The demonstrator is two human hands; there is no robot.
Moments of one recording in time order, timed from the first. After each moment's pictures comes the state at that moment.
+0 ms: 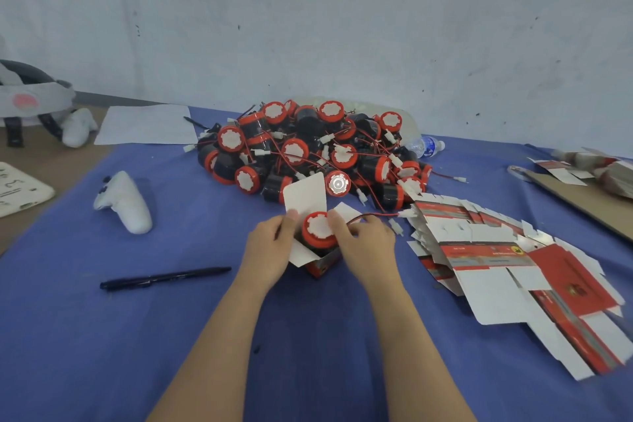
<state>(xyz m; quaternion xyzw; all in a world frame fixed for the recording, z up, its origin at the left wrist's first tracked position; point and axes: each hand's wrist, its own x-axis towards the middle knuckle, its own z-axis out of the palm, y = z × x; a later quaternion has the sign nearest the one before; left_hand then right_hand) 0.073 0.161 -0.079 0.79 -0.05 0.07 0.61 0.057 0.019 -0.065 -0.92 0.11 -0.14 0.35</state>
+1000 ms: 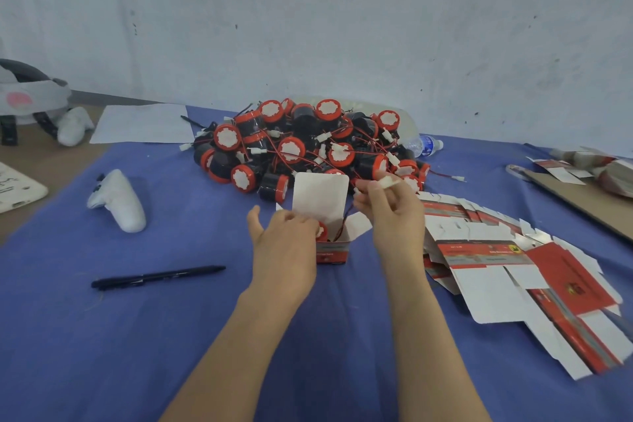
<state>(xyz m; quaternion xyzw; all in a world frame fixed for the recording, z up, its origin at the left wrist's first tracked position) 0.047 0.139 -0.058 0.97 -0.14 0.15 0.14 0.049 0.006 -0.033 -0.68 0.04 -0.32 0.66</state>
